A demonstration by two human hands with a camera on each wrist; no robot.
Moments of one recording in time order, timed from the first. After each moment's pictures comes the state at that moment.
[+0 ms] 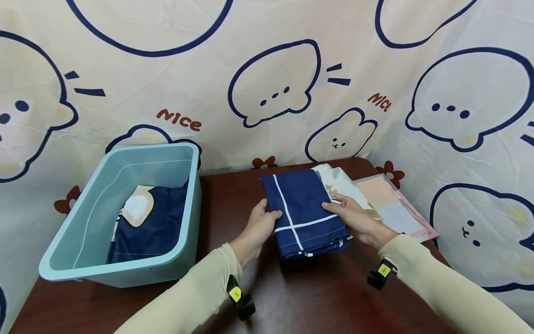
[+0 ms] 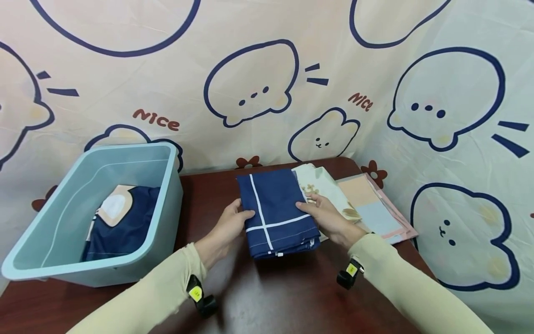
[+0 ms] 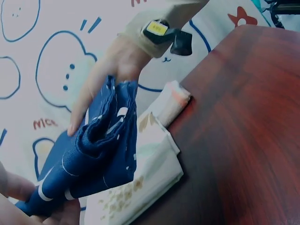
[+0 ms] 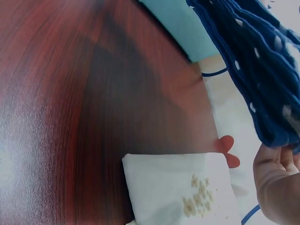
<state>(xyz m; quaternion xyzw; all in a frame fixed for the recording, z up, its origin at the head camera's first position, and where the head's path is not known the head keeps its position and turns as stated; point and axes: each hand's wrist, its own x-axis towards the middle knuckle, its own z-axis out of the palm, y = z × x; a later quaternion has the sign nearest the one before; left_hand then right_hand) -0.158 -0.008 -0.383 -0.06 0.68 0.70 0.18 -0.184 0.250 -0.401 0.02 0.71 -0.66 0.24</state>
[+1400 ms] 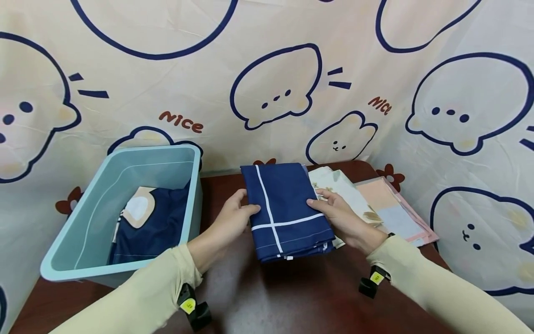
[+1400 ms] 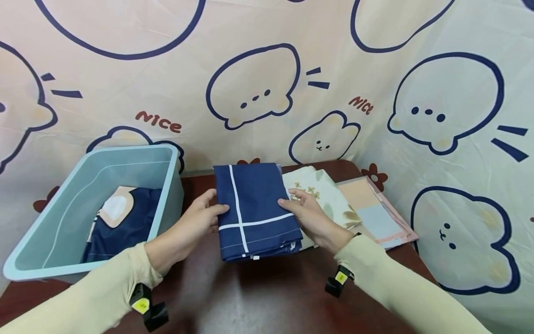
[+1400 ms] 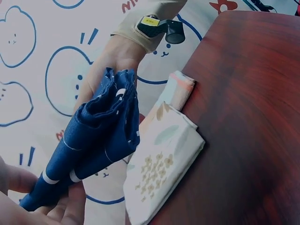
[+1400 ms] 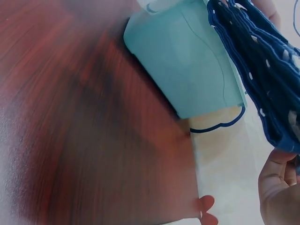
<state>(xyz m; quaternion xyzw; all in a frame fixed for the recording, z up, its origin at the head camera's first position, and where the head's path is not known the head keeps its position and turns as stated) -0.143 -0.064 -0.329 -0.02 0.74 0.65 0.17 -0.169 0.199 -0.364 0.00 0.69 -0.69 0.22</state>
